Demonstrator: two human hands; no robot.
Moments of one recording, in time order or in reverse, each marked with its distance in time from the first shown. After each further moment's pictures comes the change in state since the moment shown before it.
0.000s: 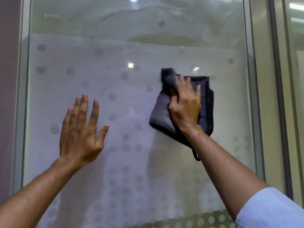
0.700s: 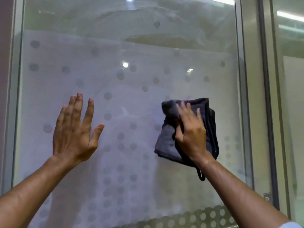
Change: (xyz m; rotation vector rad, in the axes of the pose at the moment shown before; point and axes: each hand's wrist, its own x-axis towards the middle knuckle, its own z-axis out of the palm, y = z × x) left_hand 0.000 -0.001 -0.003 -0.031 0.004 -0.006; right_hand -0.073 0.039 -0.030 -0.056 -0.100 -0.139
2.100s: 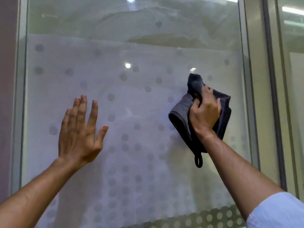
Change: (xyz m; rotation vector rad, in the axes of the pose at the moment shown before) left_hand -0.001 -0.001 0.002 0.002 -0.003 0.004; right_hand 0.063 0.015 0.002 0.059 0.166 0.431
